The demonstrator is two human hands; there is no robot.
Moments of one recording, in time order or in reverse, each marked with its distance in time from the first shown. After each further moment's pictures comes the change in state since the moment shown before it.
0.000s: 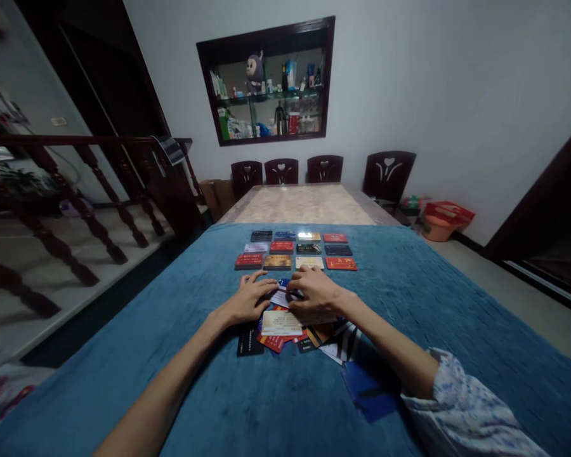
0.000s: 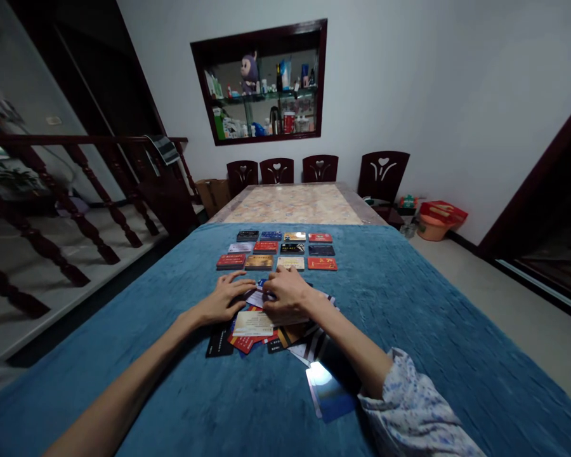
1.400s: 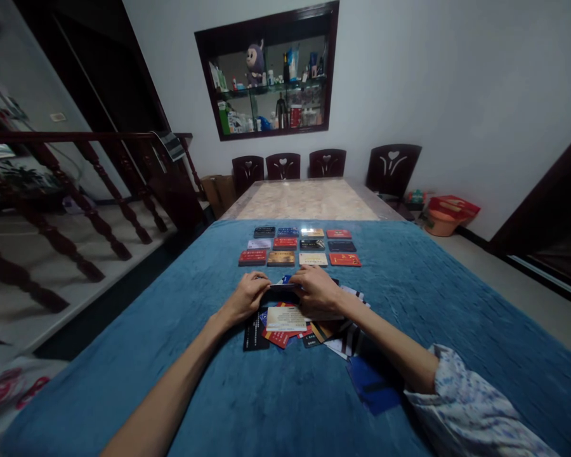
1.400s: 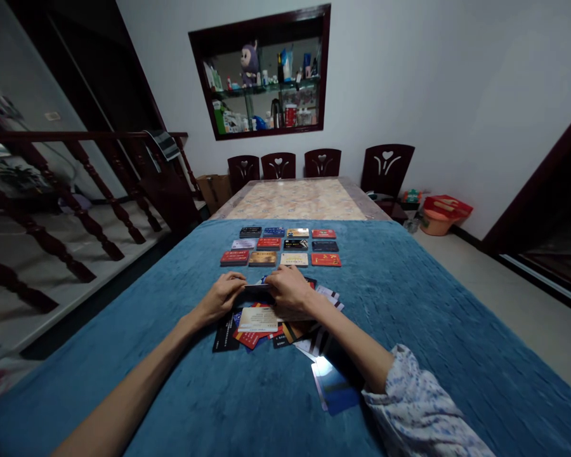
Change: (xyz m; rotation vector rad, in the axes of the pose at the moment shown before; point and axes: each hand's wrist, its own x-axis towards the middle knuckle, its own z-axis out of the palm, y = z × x) left_hand -0.012 -0.008 0.005 -0.093 0.264 0.024; right_hand 0.004 -0.007 0.010 0.093 0.119 0.044
